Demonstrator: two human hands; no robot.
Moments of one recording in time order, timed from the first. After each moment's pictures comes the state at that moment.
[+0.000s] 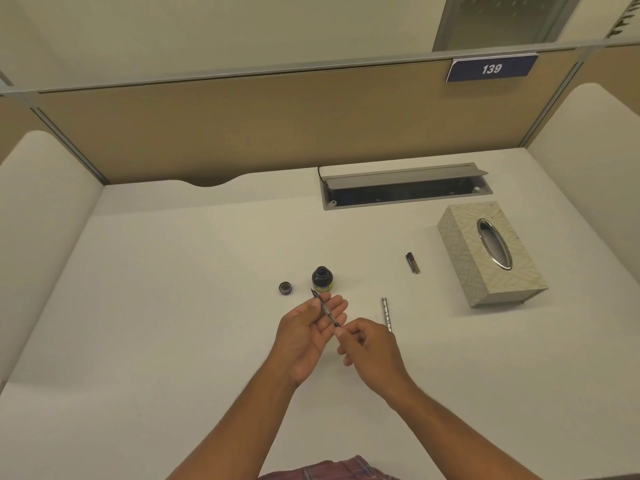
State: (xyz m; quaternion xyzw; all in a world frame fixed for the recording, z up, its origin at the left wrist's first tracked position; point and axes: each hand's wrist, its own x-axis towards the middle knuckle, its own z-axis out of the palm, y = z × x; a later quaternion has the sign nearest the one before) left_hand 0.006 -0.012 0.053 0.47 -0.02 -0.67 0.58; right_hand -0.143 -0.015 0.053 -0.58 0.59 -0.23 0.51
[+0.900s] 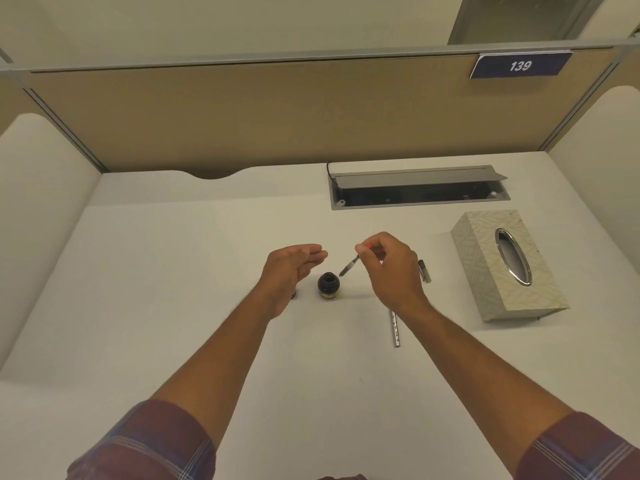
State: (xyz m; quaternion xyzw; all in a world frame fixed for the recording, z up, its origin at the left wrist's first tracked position) left_hand 0.086 -0.117 0.048 0.61 -0.29 -0.57 0.46; right_hand -0.124 -0.152 0.093 -0.67 0.57 -0.33 0.35
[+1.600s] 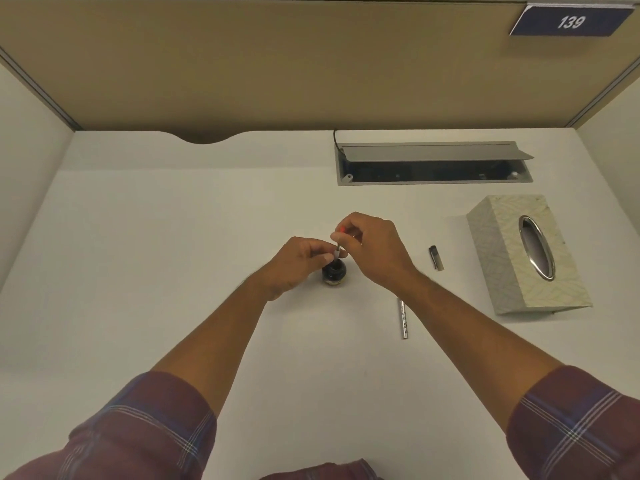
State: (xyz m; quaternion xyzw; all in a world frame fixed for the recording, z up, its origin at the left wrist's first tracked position) left_hand 0.094 -0.132 0.026 0.60 -0.47 -0.56 0.31; right_hand -0.083 -0.189 0.070 -0.76 0.52 -0.20 0.35
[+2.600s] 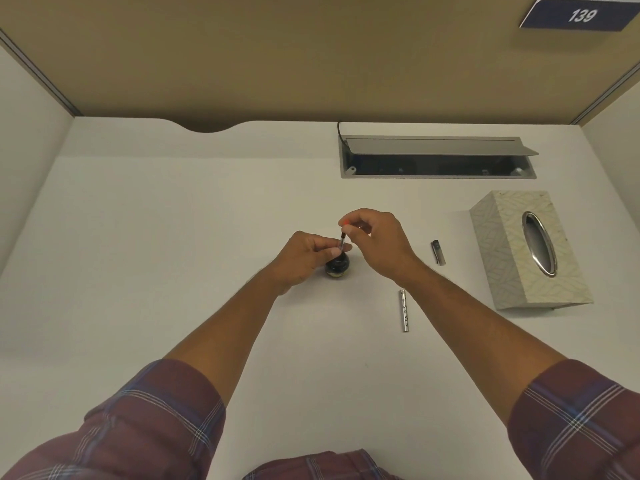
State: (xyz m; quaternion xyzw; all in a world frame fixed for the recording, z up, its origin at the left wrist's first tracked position) left_hand 0.094 -0.134 -0.005 0.57 -0.44 -0.59 0.37; right_hand -0.088 -0.191 0.063 -0.73 0.51 -0.21 0.41
